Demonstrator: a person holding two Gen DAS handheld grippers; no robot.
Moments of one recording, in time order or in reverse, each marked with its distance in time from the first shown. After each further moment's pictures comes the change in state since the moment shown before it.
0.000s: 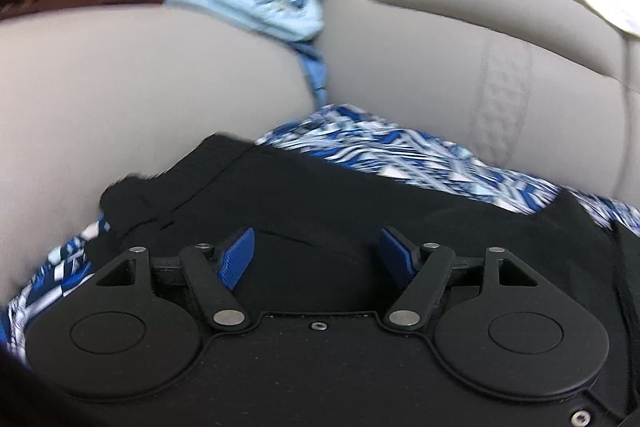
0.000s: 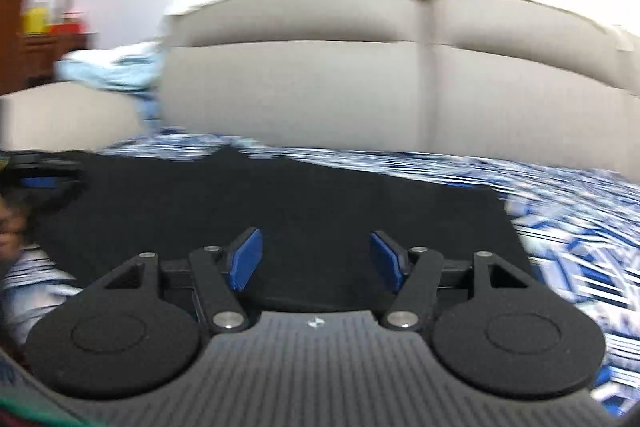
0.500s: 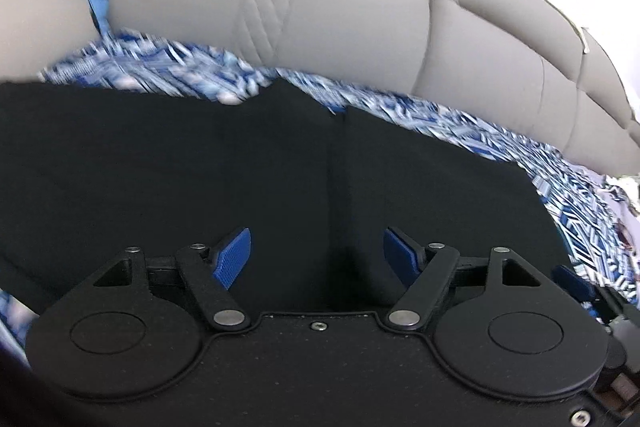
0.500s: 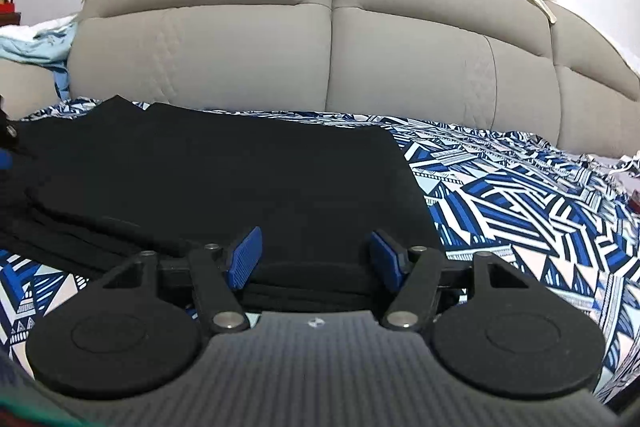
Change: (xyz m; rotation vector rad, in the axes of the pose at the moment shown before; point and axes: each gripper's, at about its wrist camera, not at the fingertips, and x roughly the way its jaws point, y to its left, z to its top) left arm -0.070 -0.135 -0.031 0.104 0.284 -0.466; right arm 0.016 -0.052 -0.044 0.022 0.054 -0.172
